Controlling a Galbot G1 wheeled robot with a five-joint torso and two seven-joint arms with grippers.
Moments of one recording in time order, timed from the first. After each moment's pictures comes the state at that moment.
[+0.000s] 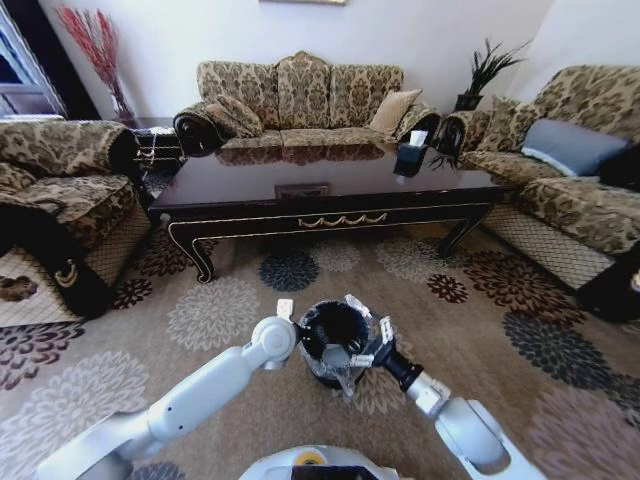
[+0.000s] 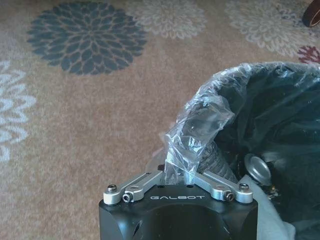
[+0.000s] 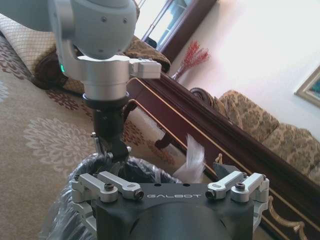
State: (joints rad) left arm 0.60 -1.07 0.39 -1.89 -1.57 0.64 -1.06; right arm -1.66 1.03 0.48 2.17 -0.24 0.25 -0.28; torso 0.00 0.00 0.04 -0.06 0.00
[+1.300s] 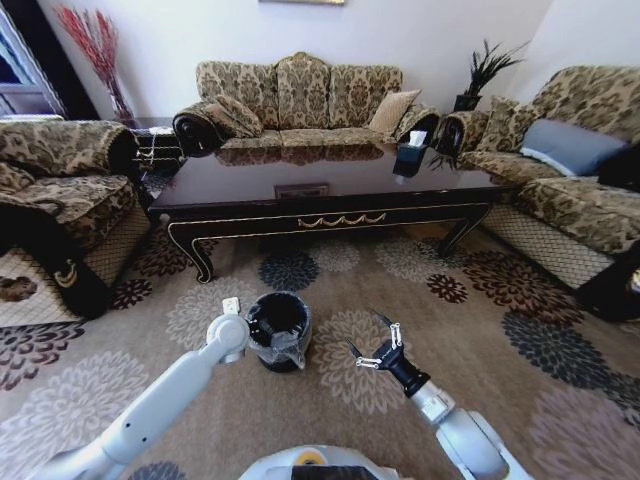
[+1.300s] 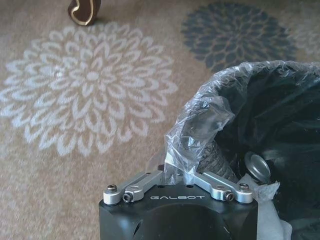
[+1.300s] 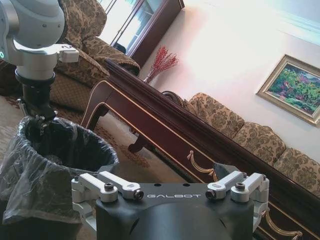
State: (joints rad) left arm 0.80 -0.95 0.06 -1.82 -1.58 0.57 -1.19; right arm -1.66 1.06 0.51 2.09 -0.20 0.34 -0.16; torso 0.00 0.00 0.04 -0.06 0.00
